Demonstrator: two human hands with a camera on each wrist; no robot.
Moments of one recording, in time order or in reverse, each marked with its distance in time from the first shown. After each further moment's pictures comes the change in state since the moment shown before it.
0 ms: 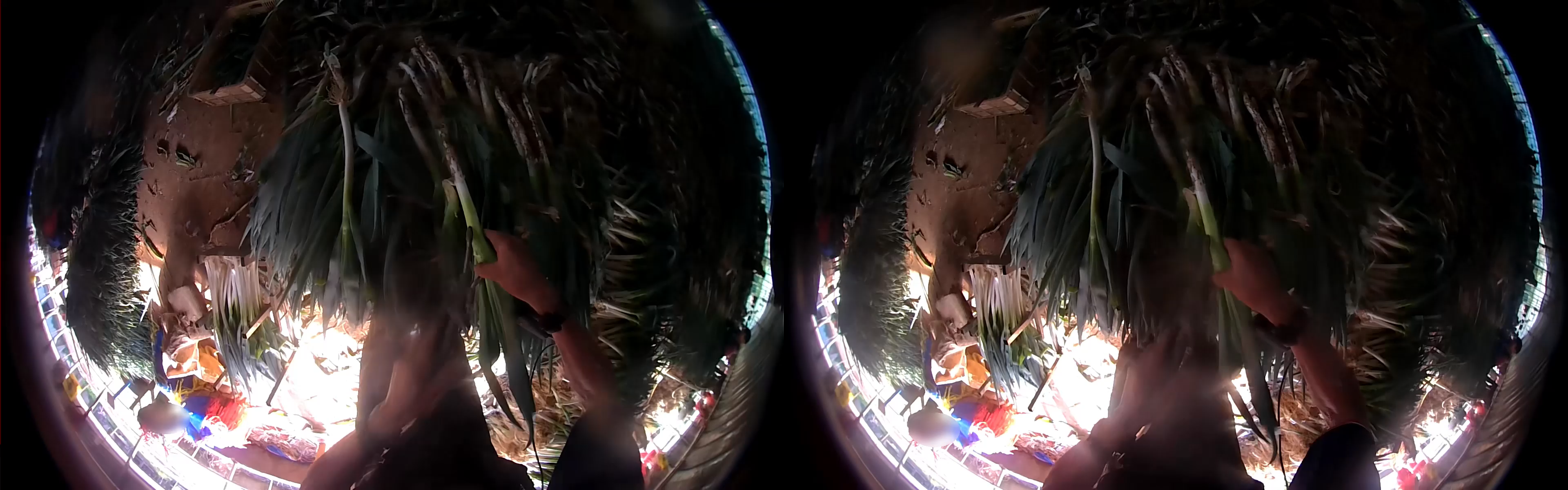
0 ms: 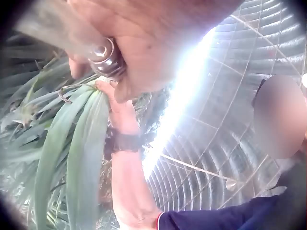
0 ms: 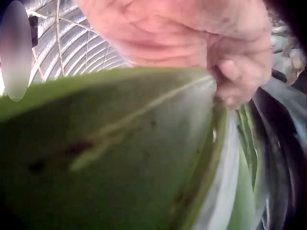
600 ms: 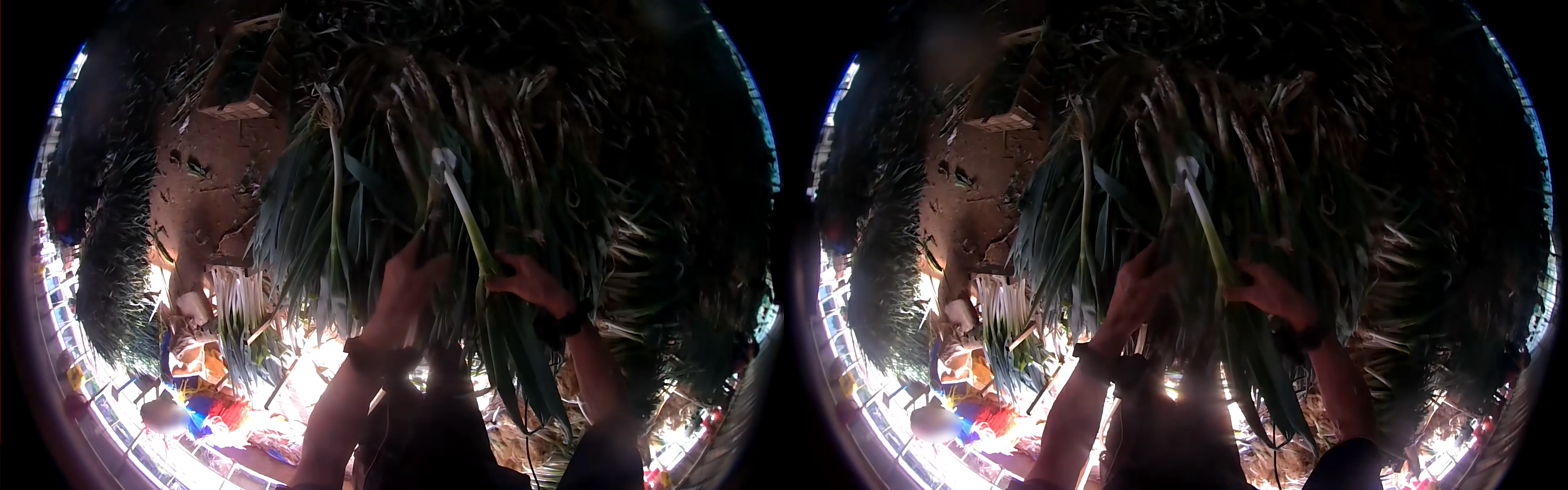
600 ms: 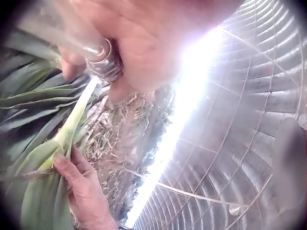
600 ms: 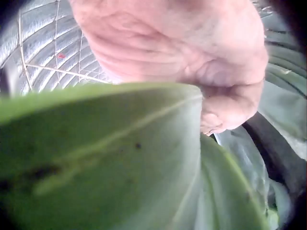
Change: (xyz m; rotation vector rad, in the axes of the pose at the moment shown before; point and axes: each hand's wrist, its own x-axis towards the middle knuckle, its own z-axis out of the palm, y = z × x) left_hand 0.166 0.032 -0.015 -0.552 0.135 -0.130; right_hand -0.002 0.060 -0.056 0.605 -0.359 0.206
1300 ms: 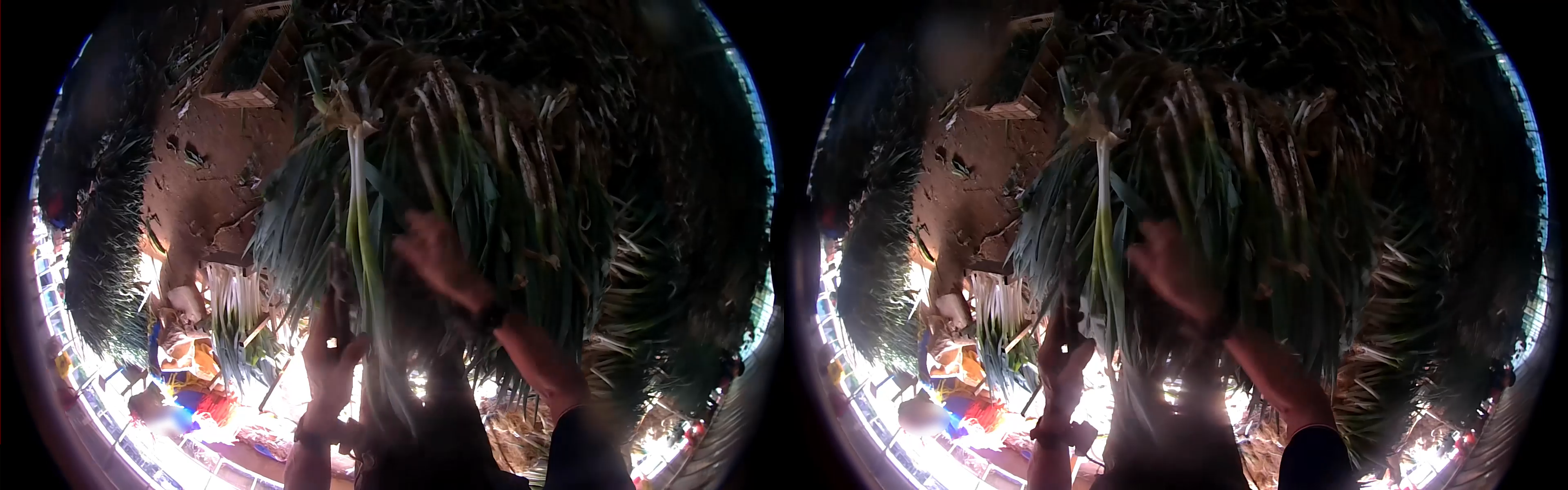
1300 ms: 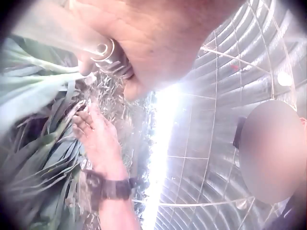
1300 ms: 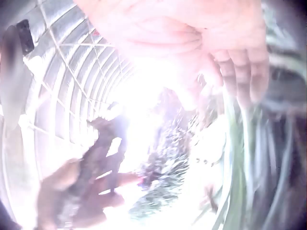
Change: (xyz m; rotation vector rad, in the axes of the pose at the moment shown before) left_hand -0.106 0.027 -0.098 0.271 0.426 0.042; right_hand 0.140 -0.084 0.119 -0.478 0.386 -0.606
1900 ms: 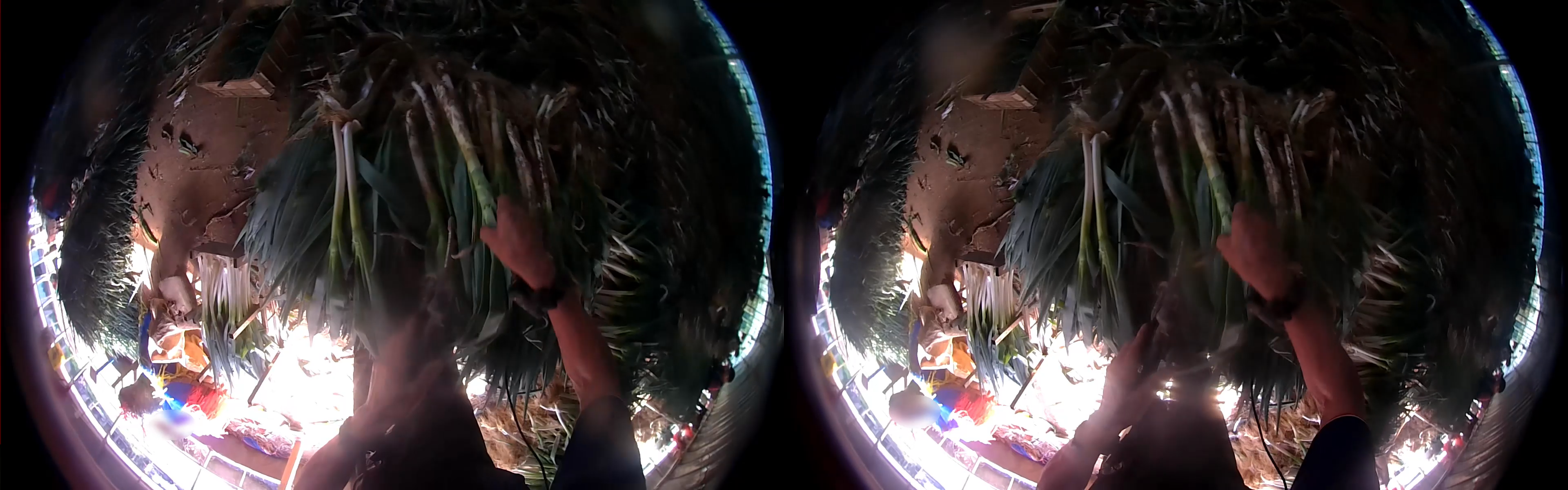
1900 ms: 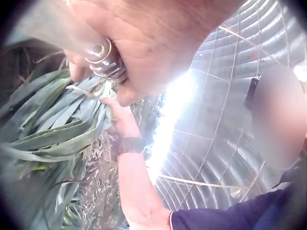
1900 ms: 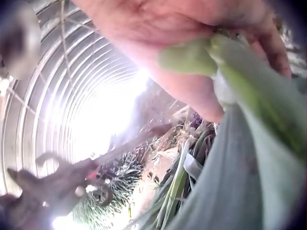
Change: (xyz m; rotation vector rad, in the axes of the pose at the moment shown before) left_hand -0.037 -0.018 0.074 0.173 -0.326 0.142; right_hand -0.015 0.042 -0.112 -0.555 -0.042 0.250
